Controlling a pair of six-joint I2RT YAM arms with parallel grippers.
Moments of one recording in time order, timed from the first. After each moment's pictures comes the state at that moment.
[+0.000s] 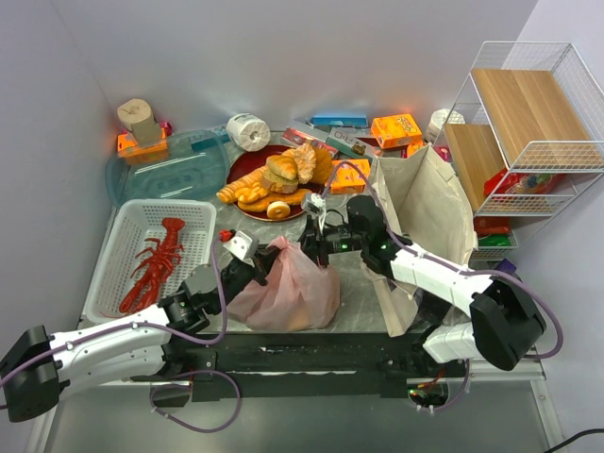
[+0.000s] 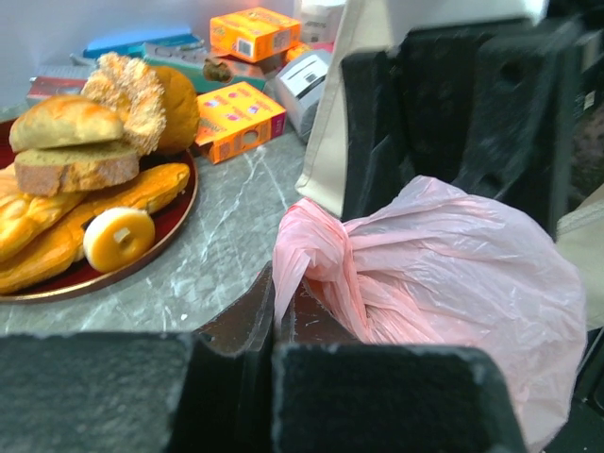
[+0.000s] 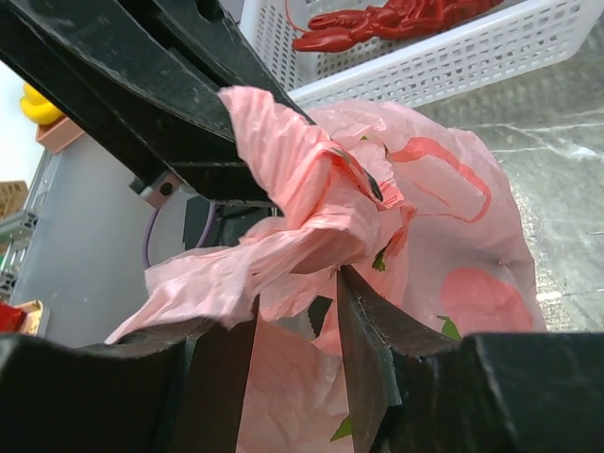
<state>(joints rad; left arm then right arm) -1.01 0.83 0.36 0.54 -0.30 -0.13 0.67 1.33 0.78 0.29 -0.92 0.23</state>
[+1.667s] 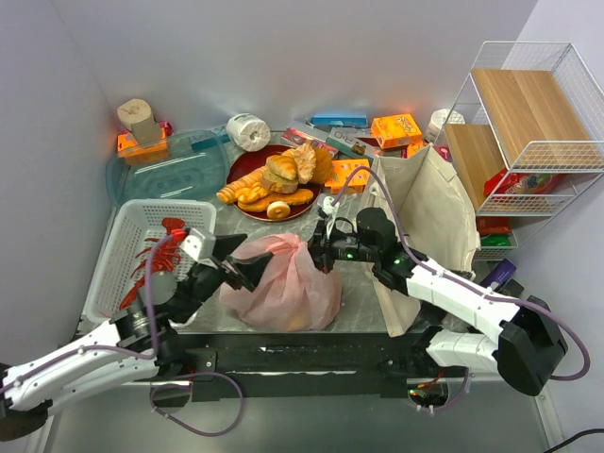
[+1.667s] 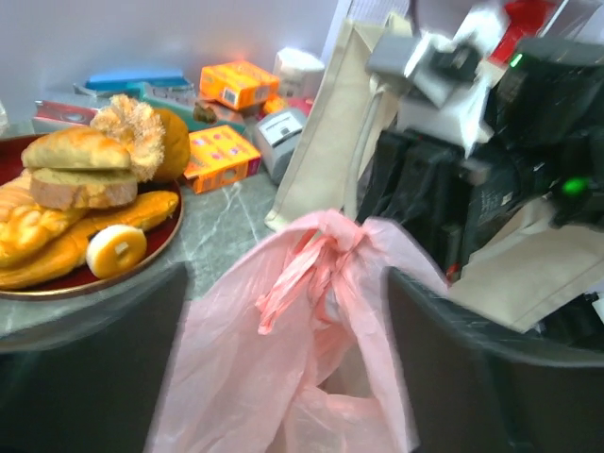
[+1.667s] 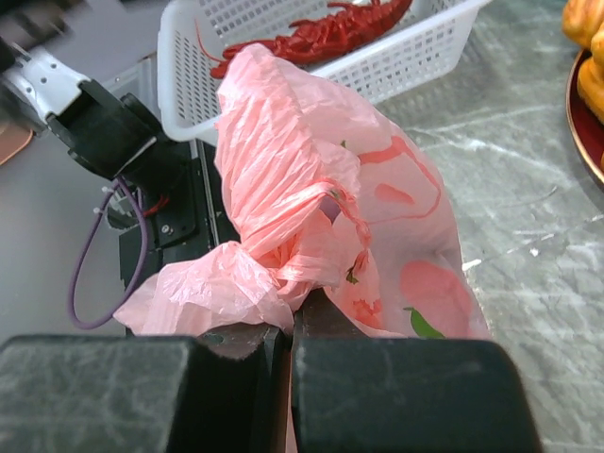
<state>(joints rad) -1.05 0.49 0.49 0.15 -0.35 -0.24 0.73 1.15 0.71 0.21 -0.61 0.19</state>
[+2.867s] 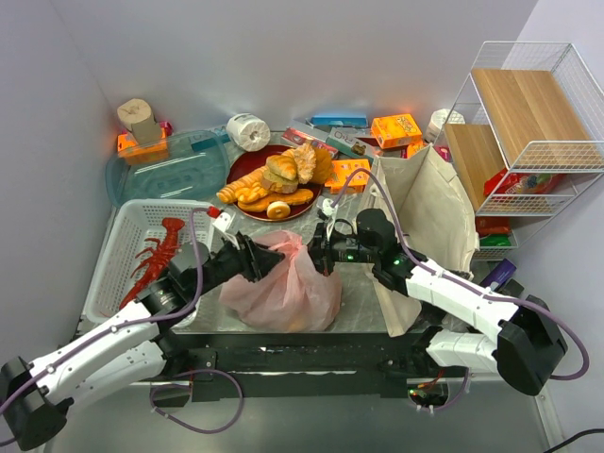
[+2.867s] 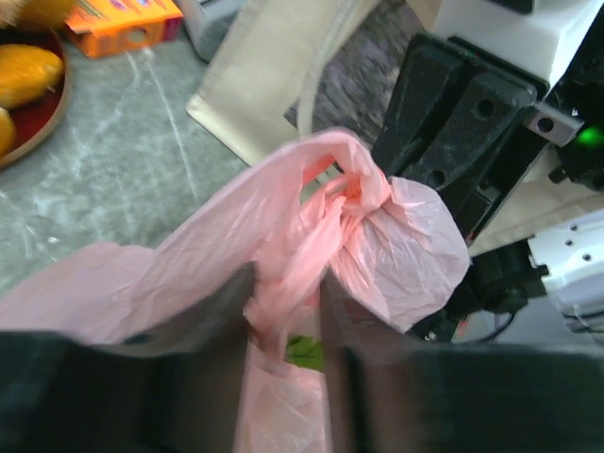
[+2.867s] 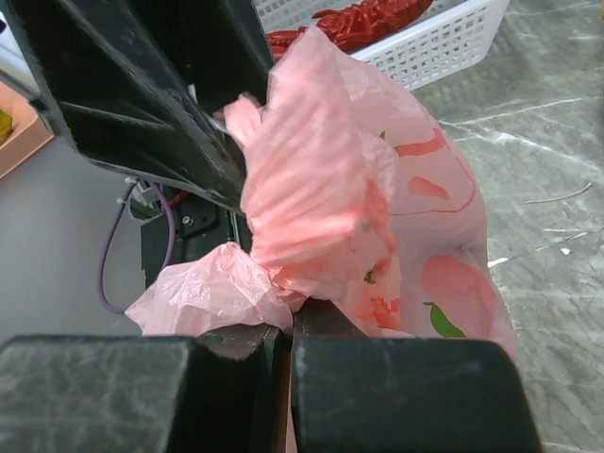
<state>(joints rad) -0.80 0.73 0.52 0.12 0.11 -0.53 0.72 1.15 0.70 0.22 -0.66 0.22</state>
